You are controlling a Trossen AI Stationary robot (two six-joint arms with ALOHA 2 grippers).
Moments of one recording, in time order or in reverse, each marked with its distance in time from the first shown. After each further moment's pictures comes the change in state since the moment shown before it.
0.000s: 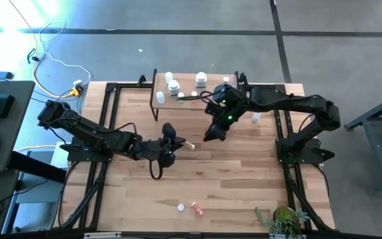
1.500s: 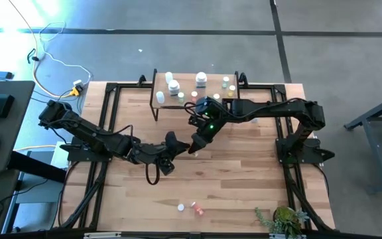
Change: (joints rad) left arm -0.049 0.017 0.000 0.182 0.016 0.377; right arm 0.081 0.182 0.000 0.271 -0.131 0.346
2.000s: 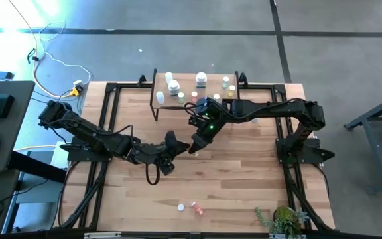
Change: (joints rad) left arm 0.000 0.000 0.000 -0.002 -0.003 -0.028; right arm 0.004 0.000 0.000 0.000 0.001 0.002
